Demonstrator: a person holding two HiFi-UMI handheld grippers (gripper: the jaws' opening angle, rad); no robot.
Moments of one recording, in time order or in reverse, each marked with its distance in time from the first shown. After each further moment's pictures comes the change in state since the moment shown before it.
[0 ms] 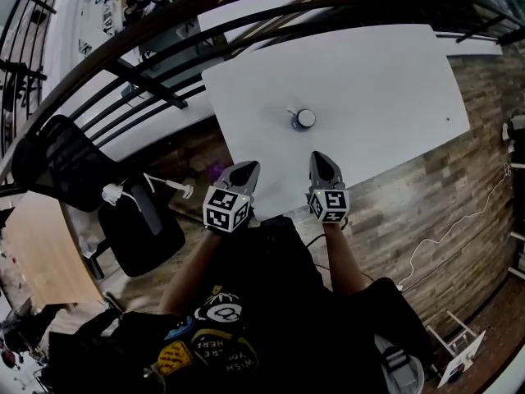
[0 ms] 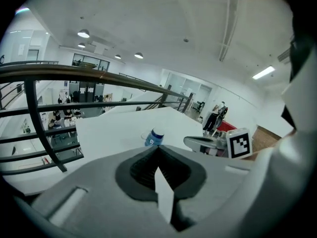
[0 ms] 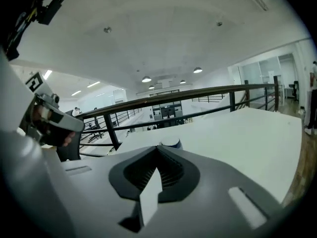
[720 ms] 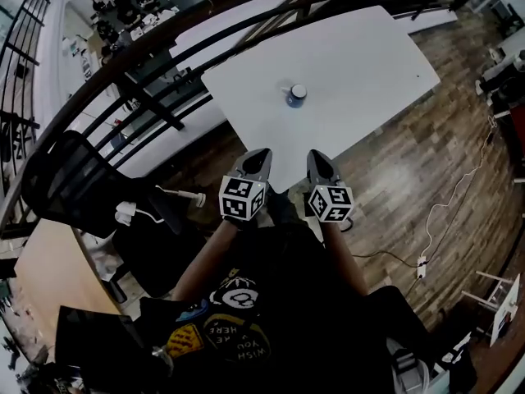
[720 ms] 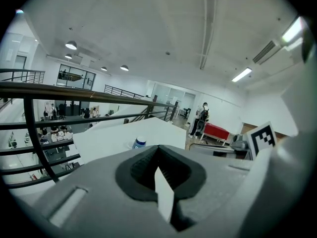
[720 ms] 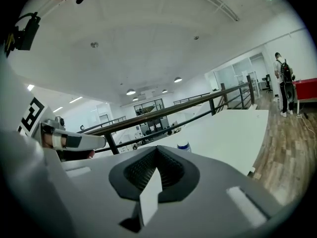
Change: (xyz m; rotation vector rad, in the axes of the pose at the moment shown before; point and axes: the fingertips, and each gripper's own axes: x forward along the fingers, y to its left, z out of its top) left arm -0.116 -0.062 -0.005 0.124 -0.132 -0.135; right arm -0.144 0.129 0.026 0.173 -0.133 -0.175
